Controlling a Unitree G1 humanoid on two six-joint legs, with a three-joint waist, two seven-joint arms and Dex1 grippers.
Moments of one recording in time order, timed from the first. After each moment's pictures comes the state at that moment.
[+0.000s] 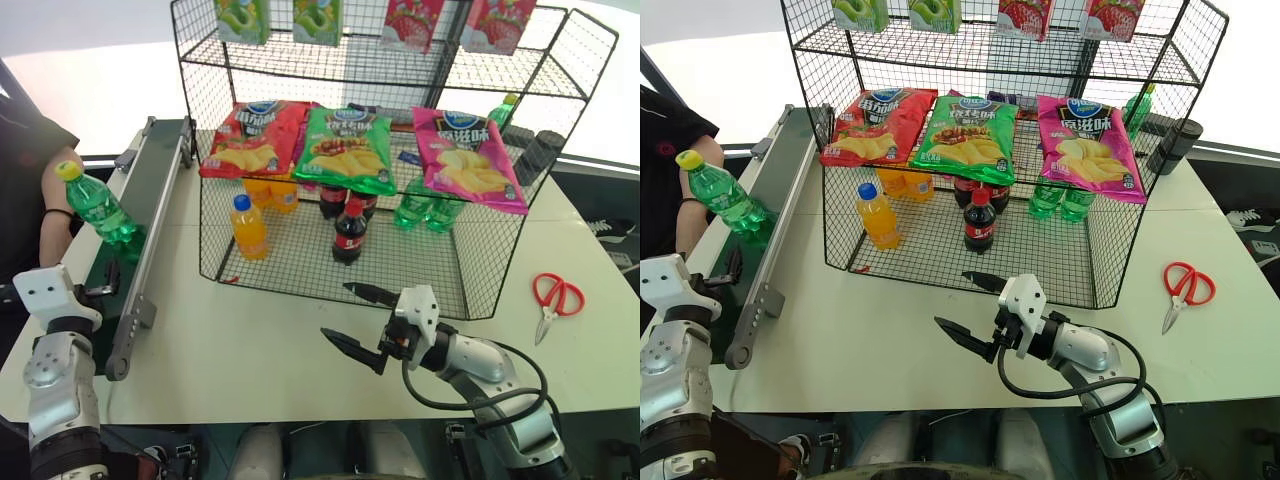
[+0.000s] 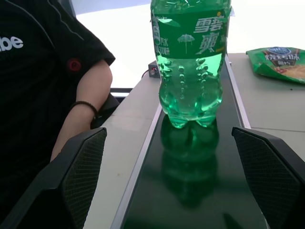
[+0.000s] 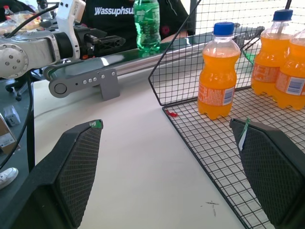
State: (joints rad) left arm -0.06 0.44 0.53 0.24 -0.31 -0.07 -0.21; right arm 0.07 -0.41 0.19 -0.43 0.36 0.19 0.78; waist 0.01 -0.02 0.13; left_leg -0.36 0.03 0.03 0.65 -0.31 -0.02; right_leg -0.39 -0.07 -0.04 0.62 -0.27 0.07
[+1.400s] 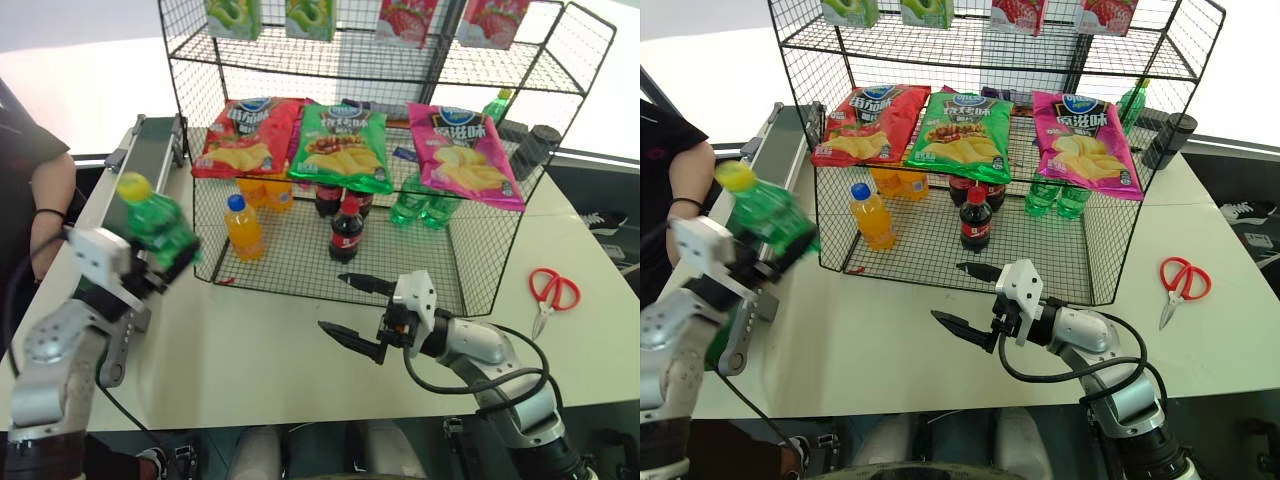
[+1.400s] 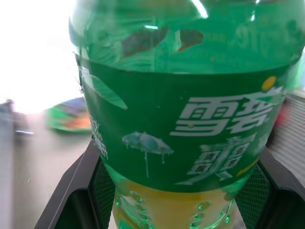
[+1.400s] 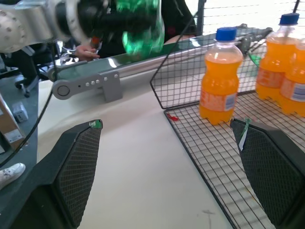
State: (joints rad) left arm 0.06 0.58 0.22 -0.27 -0.53 0.17 -0.72; right arm -0.03 -0.44 0.17 -0.43 0.42 0.28 0.80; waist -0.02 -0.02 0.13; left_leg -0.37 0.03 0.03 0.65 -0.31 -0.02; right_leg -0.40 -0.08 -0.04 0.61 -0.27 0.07
